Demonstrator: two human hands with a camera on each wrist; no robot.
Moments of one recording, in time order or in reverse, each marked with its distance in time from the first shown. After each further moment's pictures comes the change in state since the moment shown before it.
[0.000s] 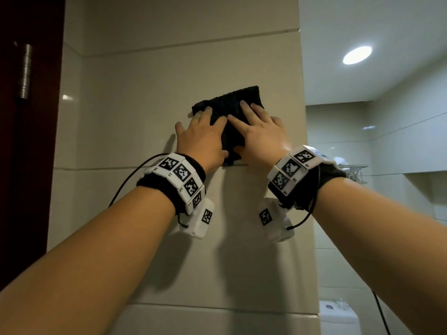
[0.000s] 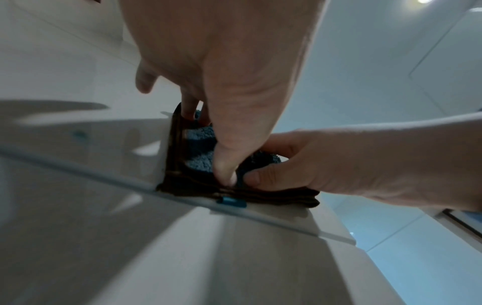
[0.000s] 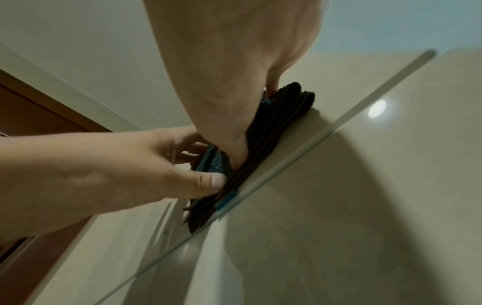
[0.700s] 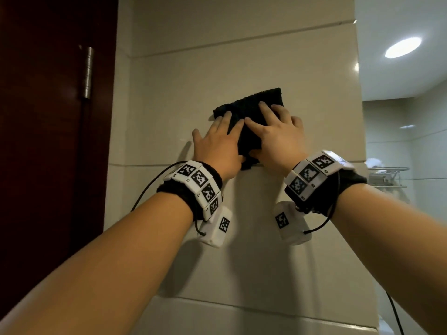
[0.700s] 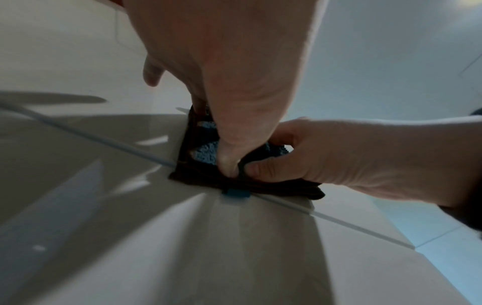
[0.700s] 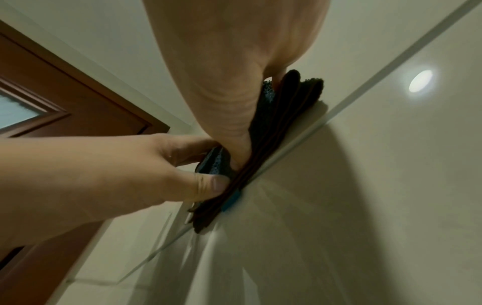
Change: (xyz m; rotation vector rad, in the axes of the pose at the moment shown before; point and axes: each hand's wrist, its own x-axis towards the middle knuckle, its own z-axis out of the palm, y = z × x) left_hand -0.020 -0.064 0.012 0.023 -0.040 -0.018; right_hand 0.019 -0.067 0.011 -0.050 0.058 0.020
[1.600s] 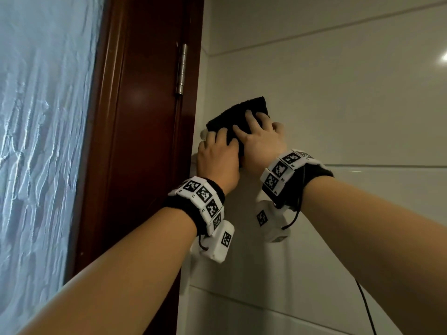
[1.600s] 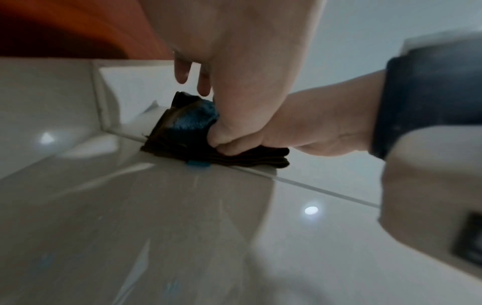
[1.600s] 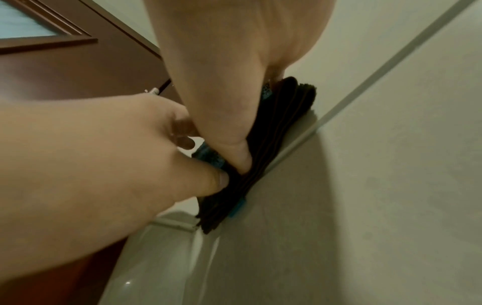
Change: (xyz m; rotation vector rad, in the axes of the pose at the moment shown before) left_hand -0.056 -0.158 0.012 0.118 0.111 -0.143; right_hand 0.067 -0.196 0.032 0.083 -0.066 -0.123
